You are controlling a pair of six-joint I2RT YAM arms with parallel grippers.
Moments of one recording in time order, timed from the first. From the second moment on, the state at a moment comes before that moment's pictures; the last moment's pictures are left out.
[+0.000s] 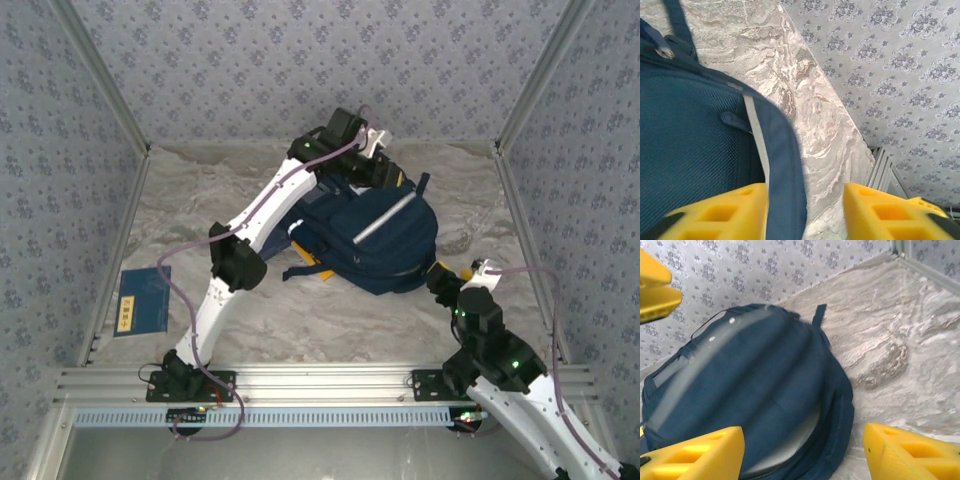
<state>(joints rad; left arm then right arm) -0.71 2.44 2.69 -0.97 0.63 -0.44 0.62 0.19 0.46 -0.64 0.60 0.62</state>
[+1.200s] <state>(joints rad) 0.26 1.45 0.81 -0.70 -0.37 -1.04 0.89 0.57 0.41 -0.37 0.39 0.66</state>
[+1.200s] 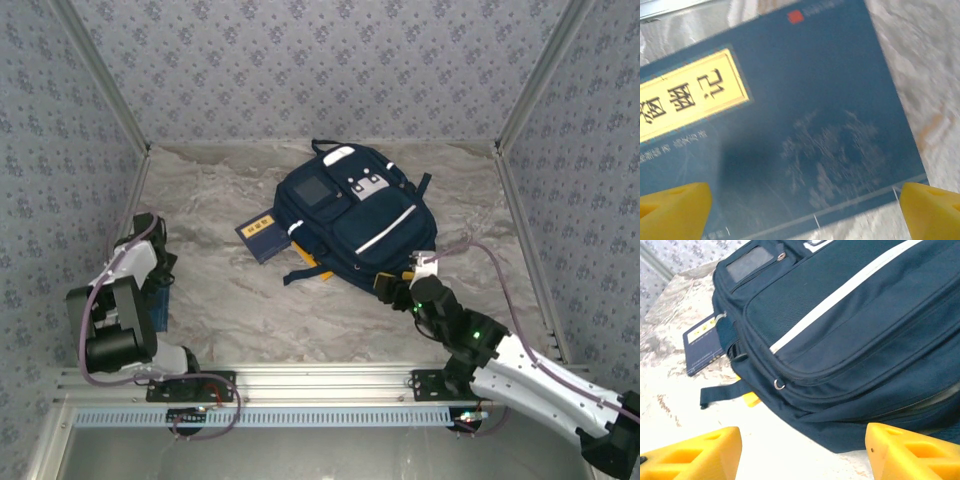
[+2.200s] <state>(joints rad) 0.01 1.33 0.56 -0.23 -0.18 -1.23 1.04 0.88 0.50 -0.18 0.35 0.67</state>
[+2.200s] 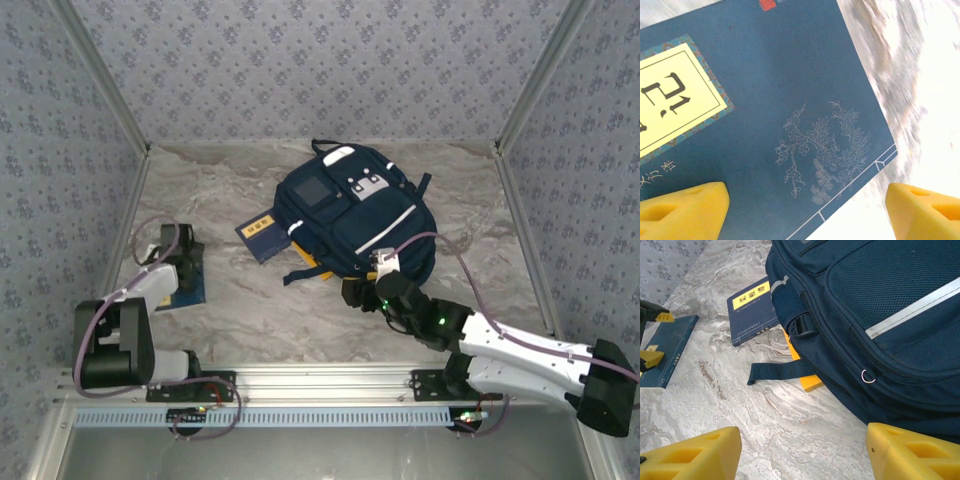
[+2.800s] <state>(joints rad) -0.40 1.07 0.32 -0.07 -0.03 -1.35 0.99 1.20 0.63 -0.12 0.19 0.67</state>
